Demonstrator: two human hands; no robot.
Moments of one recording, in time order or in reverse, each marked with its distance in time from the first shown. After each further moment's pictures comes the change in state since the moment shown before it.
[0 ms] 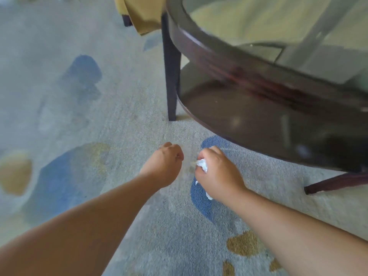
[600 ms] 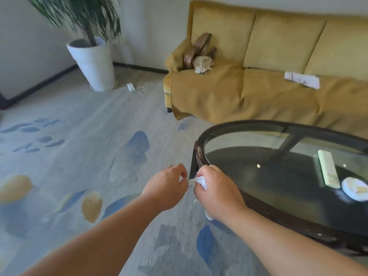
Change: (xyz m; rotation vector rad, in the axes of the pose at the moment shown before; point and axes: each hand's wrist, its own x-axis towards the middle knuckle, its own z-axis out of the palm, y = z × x) left_hand -0.182 0.208 -0.348 0.015 0.163 -0.065; right_hand -0.100 -0.260 -0.325 0.018 0.089 -0.286
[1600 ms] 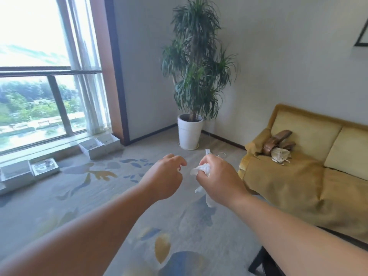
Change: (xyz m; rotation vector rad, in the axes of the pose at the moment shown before) left_hand -0.246 -0.065 -0.403 0.056 0.536 -0.139; right_hand -0.007 -0.442 -0.120 0.086 0.030 -0.552
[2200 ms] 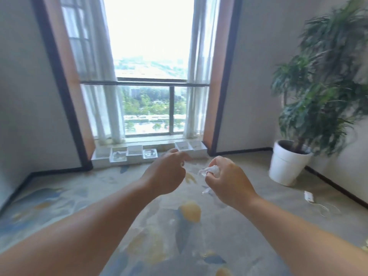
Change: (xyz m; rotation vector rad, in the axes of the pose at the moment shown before) left_hand -0.062 -0.151 -0.148 0.159 0.350 -0.402; right_hand 0.109 -0.166 0.127 0.214 -0.235 -0.421
